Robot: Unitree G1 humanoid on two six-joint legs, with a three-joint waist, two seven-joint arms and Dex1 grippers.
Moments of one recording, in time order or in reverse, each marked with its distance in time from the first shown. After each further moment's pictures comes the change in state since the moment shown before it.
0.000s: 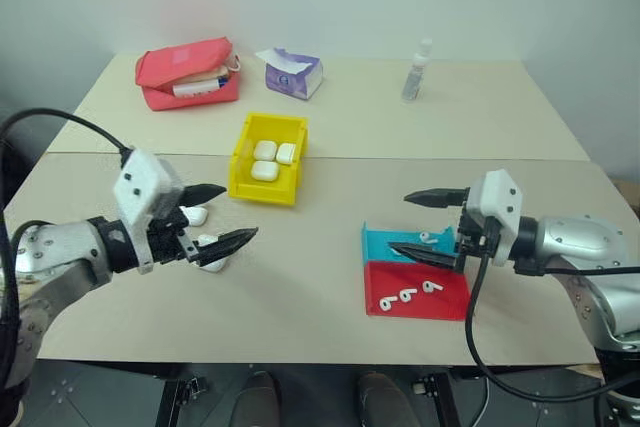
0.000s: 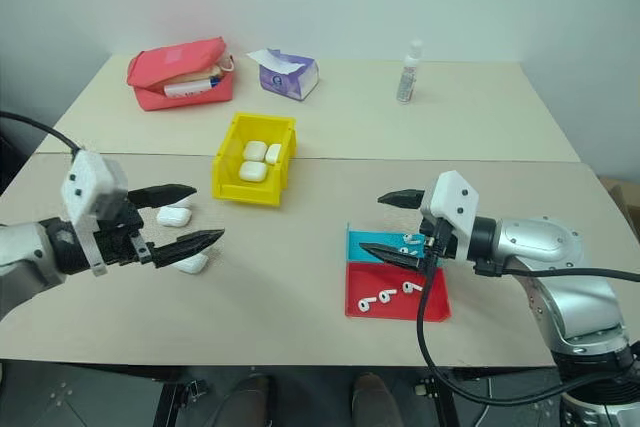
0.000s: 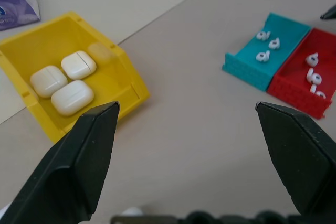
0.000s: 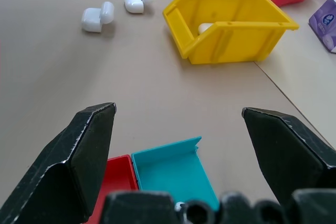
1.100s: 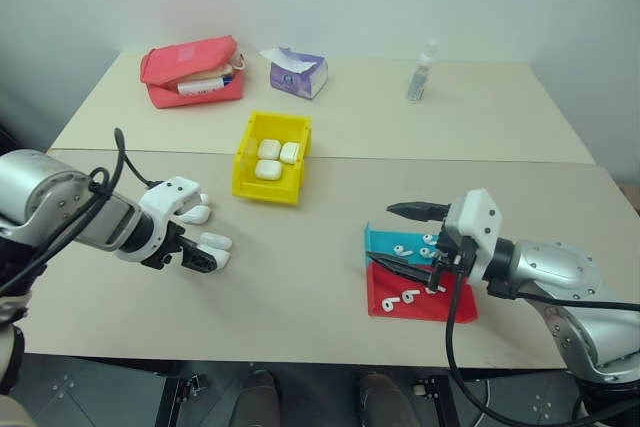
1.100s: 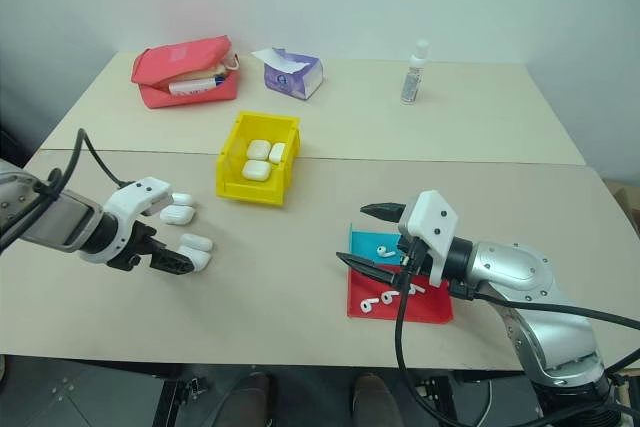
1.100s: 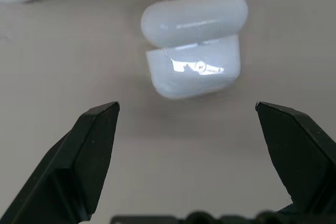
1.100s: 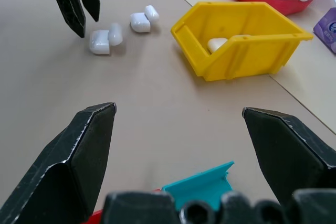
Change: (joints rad) left arm -0.687 0.132 -0.732 0.613 -0.269 0.682 0.377; right arm 0.112 0.101 0.039 -0.164 0.000 0.040 -0.165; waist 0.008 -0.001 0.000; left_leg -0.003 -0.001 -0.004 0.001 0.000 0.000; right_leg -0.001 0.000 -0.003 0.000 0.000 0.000
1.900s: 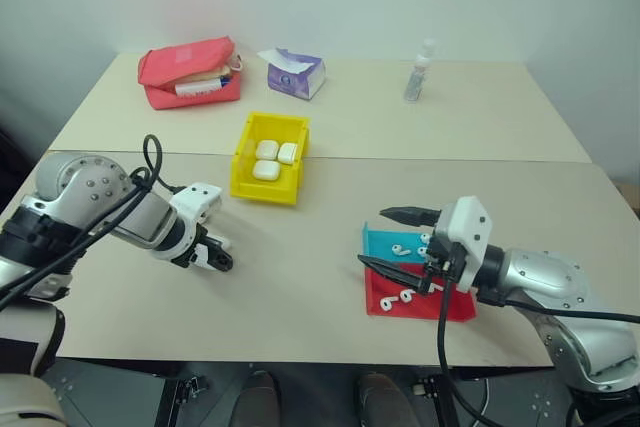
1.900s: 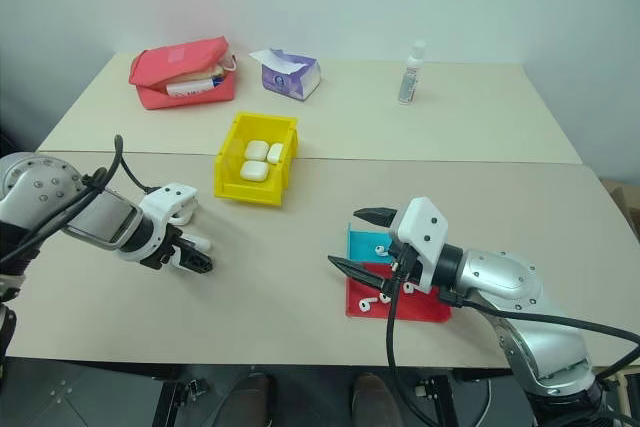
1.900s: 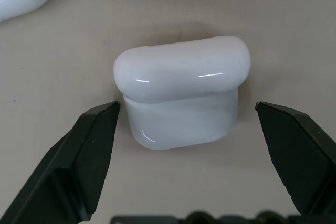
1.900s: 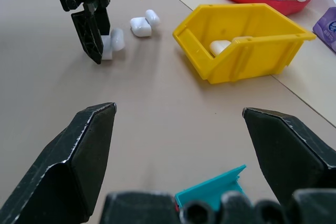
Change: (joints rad) left arm -0.089 -0.126 -0.101 0.193 -0.356 0.000 0.513; right arm 0.029 0.028 0.041 -0.041 0.003 0.008 -0.067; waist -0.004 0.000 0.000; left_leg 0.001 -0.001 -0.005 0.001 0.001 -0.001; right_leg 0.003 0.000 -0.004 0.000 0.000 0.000
